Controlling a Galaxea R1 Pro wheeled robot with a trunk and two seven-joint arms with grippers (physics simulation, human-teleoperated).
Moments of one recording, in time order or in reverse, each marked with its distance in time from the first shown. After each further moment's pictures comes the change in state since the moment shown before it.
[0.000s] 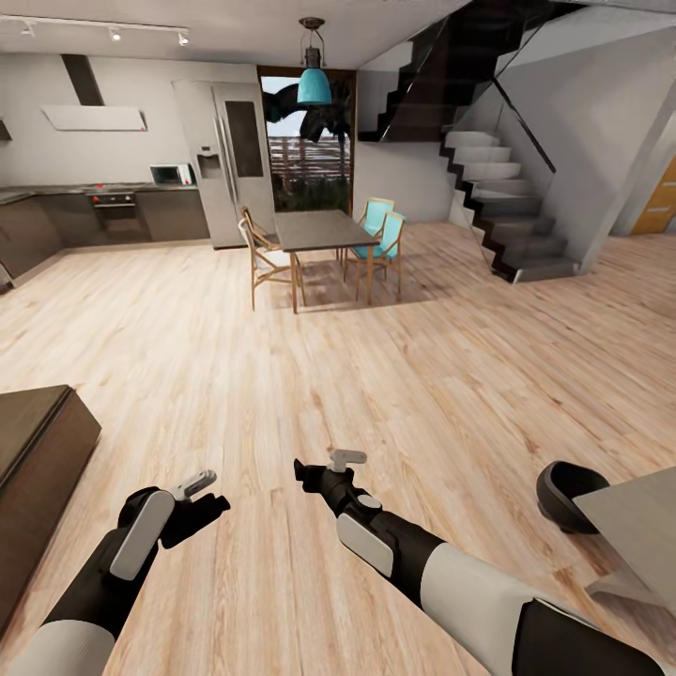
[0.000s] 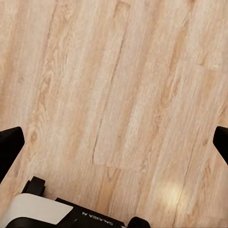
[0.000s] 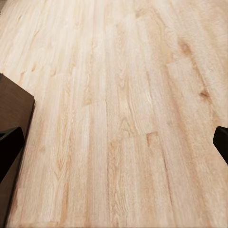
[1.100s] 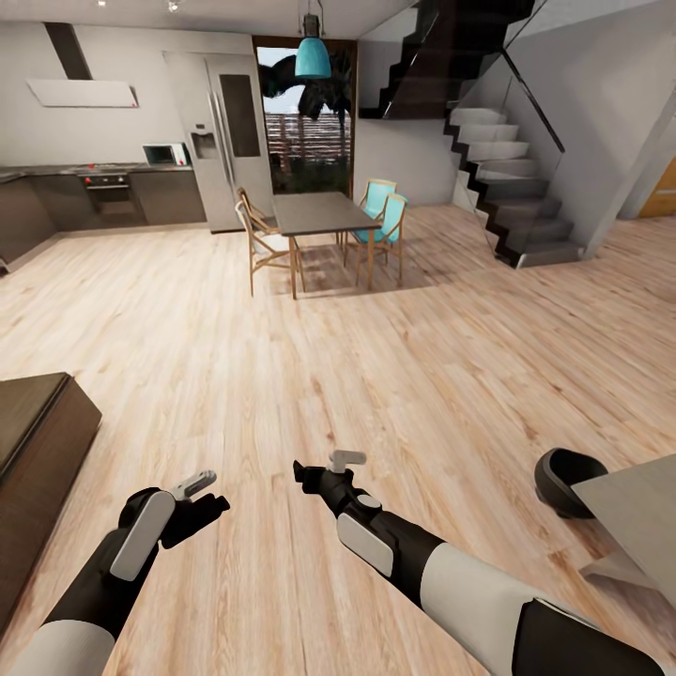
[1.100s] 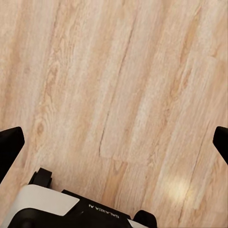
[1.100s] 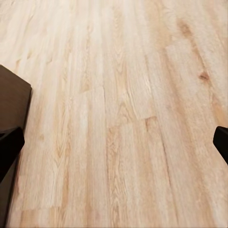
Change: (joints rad) left arm 0.000 0.003 -0.008 0.005 -0.003 -0.013 0.000; right arm 0.000 0.000 0.000 -0.001 -0.002 0.018 0.000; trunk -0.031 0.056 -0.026
